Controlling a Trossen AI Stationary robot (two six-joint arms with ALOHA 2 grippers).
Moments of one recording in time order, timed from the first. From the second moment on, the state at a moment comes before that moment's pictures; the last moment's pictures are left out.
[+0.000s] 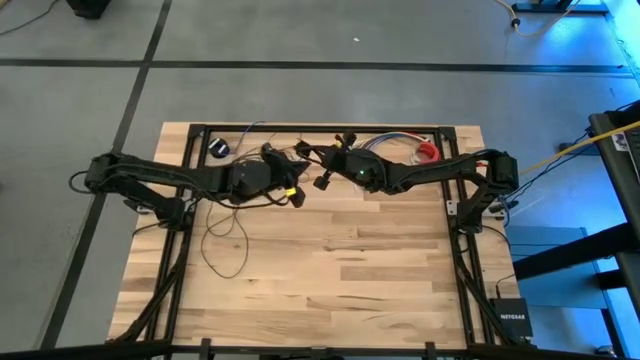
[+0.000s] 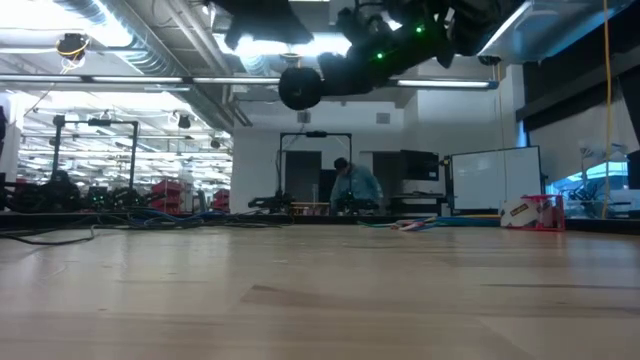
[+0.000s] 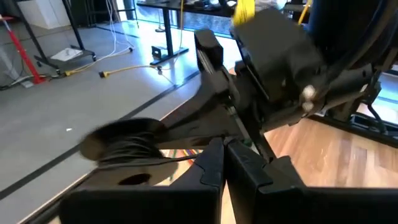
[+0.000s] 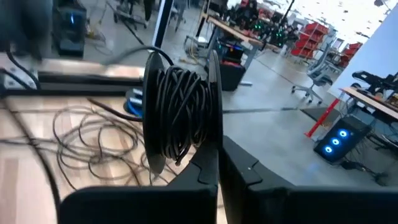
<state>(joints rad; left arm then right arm) -0.02 1.33 1.01 0.02 -0.63 -0.20 -0.16 1.69 1.01 0.53 0.45 -0.26</state>
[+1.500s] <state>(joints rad) -0.01 1.52 1.00 0.16 -0.63 0.01 -0.18 1.51 1.02 0.45 0.08 -0.08</state>
